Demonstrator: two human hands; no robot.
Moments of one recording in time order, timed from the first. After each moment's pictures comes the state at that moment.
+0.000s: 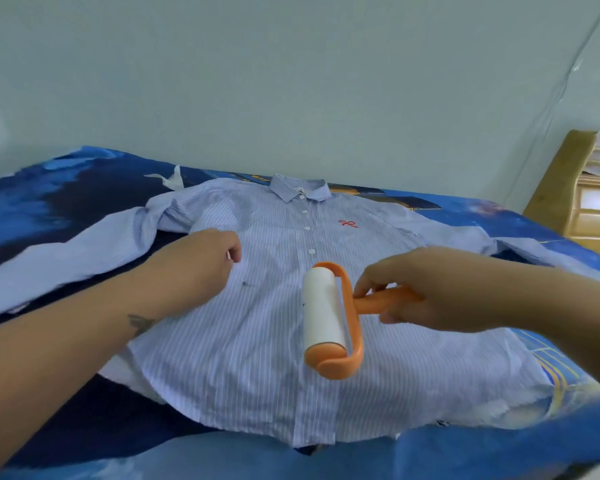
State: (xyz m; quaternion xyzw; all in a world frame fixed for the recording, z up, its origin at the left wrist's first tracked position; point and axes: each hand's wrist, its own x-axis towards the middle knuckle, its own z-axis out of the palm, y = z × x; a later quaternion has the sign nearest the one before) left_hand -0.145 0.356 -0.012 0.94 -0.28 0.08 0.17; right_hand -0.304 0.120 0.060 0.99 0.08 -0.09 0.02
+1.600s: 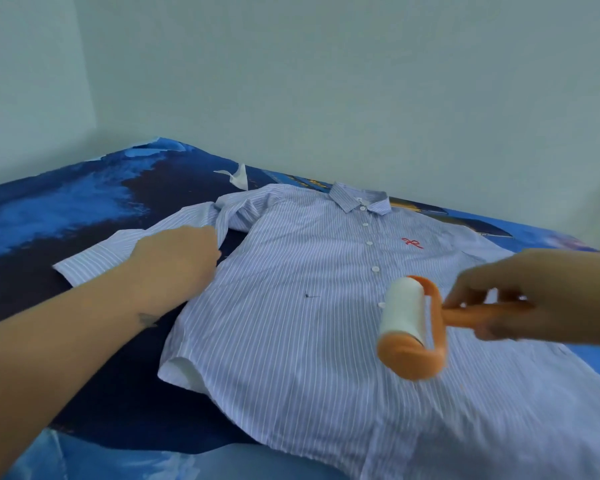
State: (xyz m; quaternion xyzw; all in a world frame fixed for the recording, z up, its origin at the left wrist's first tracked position) left_hand -0.105 0.446 -0.027 0.99 -0.09 0.11 0.04; right_hand -0.279 0.155 0.097 0.98 0.06 -0.17 0.04
